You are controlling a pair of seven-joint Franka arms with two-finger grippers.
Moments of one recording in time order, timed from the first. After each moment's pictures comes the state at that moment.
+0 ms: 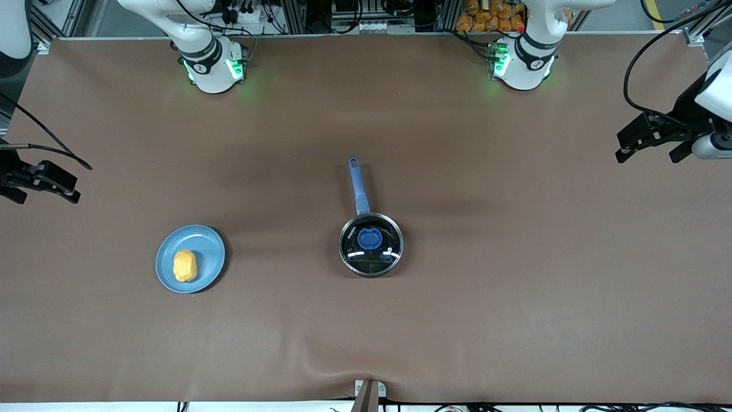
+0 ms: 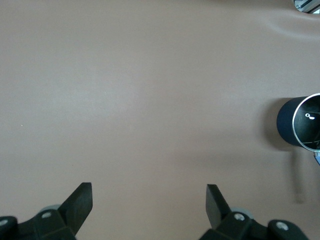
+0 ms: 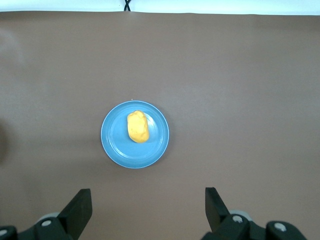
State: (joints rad) left arm -0.11 -0.03 0.02 -1.58 -0.02 1.67 -0.10; right arm -0.03 0.11 -0.01 -1.50 -0.03 1.74 -0.05
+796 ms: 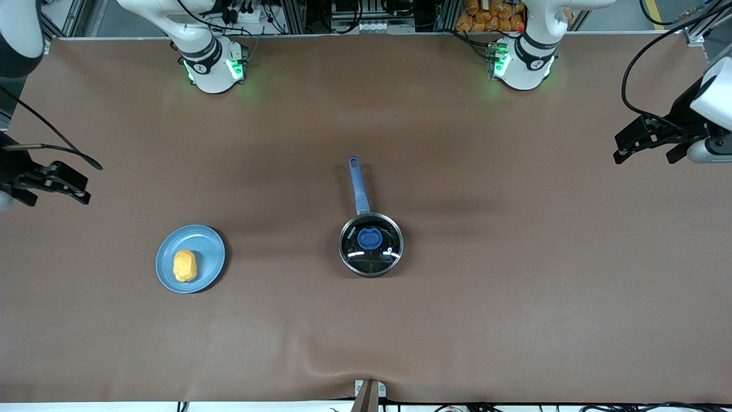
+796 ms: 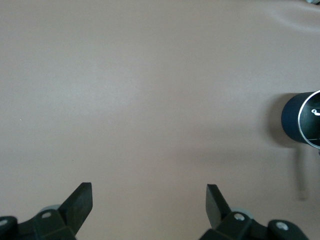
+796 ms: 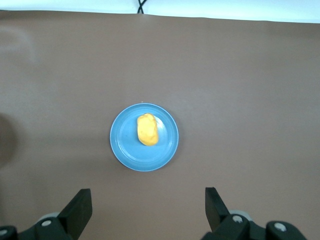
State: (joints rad) left arm -0.12 -0.02 0.03 -1.60 -0.02 1.67 -0.10; right arm 0.01 0.12 -0.01 -1.52 -0.02 1.77 -0.05
